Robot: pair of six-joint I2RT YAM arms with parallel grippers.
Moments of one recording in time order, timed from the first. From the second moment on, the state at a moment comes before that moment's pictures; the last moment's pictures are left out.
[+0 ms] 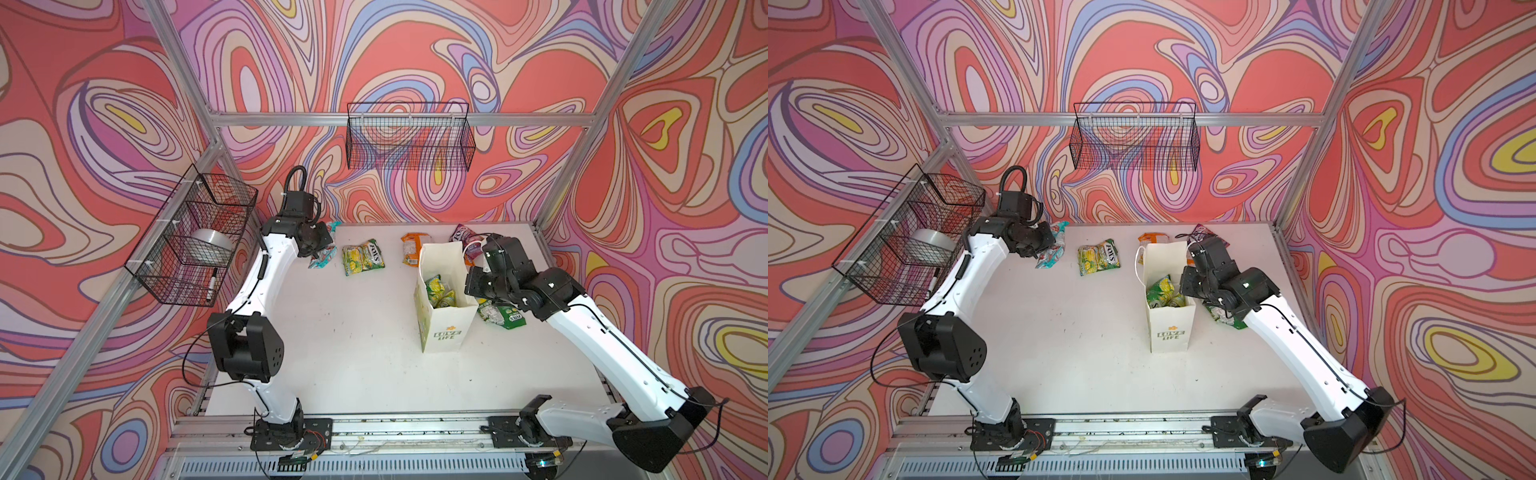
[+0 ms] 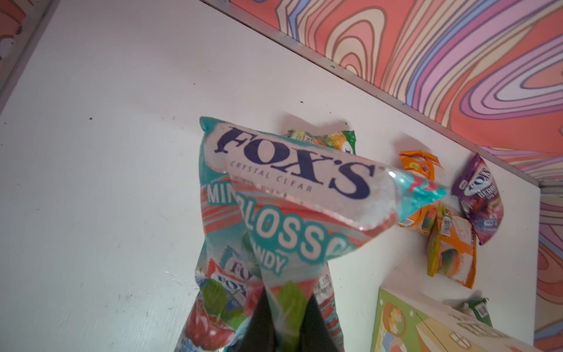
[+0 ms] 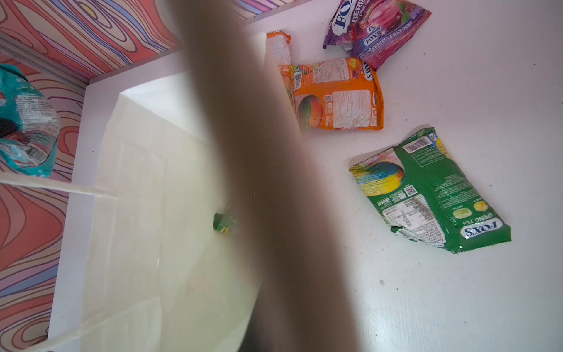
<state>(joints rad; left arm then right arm) -0.11 1.71 1.74 -0.92 0.05 -0.53 0.54 1.24 1.37 -0.96 0.13 0.65</state>
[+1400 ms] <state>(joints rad) -0.43 1.32 1.25 -1.19 0.05 -0.74 0.54 1.23 1.34 -0.92 0.12 0.65</state>
